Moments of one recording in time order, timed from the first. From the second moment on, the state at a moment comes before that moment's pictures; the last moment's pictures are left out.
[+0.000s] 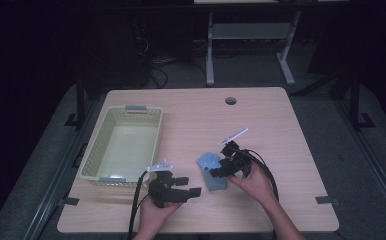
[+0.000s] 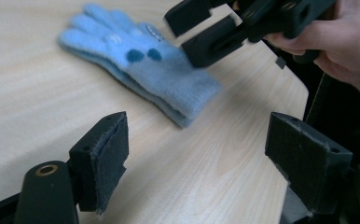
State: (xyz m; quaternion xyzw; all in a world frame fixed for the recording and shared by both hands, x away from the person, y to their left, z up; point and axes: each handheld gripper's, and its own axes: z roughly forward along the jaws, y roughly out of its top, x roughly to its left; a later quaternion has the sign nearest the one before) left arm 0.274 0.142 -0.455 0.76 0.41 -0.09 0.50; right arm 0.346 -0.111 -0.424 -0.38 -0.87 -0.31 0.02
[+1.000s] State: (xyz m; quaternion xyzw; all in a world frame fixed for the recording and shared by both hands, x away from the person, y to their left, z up) left arm 0.316 0.121 -0.480 0.66 0.54 -0.20 0.49; right arm 0.342 -0.136 -0.448 -0.48 -0.81 -0.34 0.06
